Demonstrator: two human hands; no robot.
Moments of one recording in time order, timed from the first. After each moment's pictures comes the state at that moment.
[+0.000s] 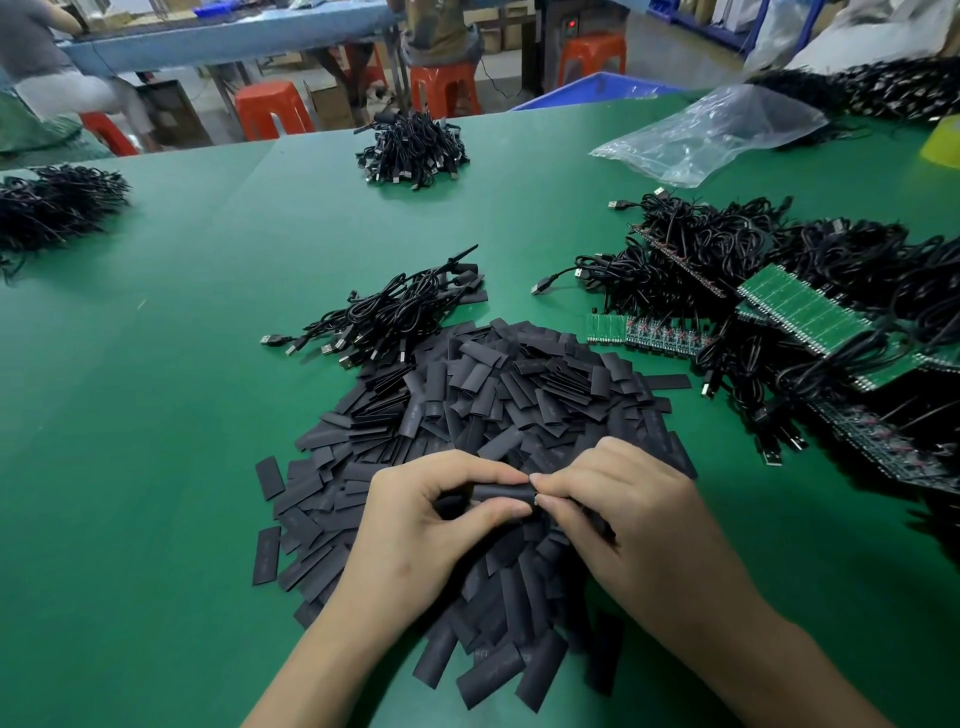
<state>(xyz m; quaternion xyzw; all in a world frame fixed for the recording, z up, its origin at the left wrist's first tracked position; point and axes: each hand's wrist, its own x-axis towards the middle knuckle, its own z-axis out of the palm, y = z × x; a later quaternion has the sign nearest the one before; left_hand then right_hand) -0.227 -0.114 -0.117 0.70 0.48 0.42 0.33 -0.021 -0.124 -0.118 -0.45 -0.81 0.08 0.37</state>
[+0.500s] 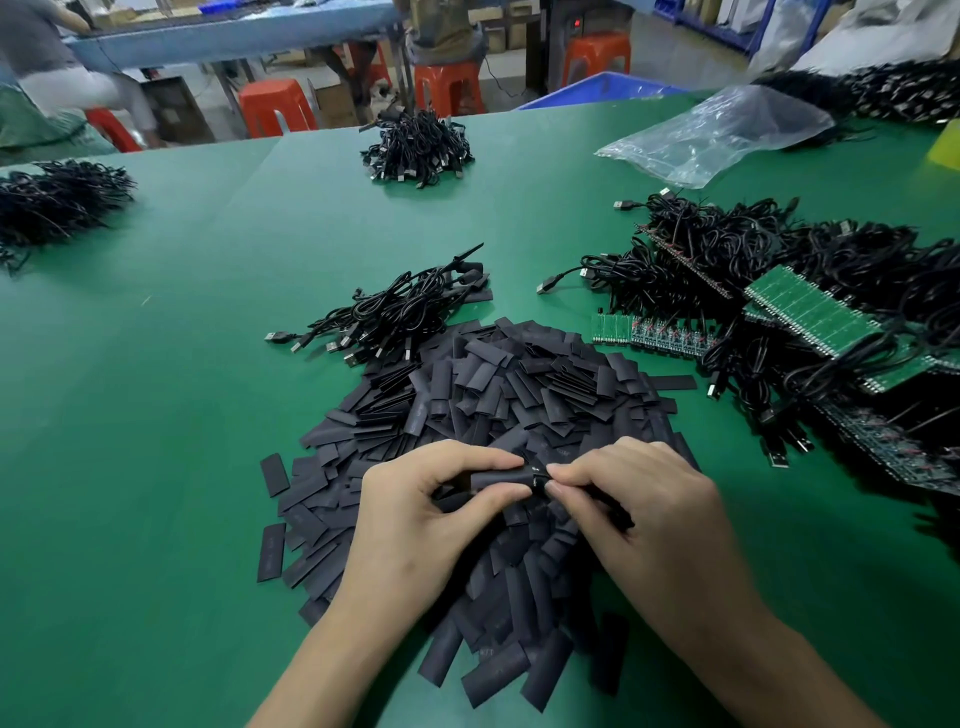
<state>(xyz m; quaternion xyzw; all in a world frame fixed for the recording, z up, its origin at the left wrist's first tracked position) -0.226 -0.115 -0.115 0.69 0.50 0.45 0.26 -0.023 -0.125 -0.122 -0.48 -0.76 0.05 0.43</state>
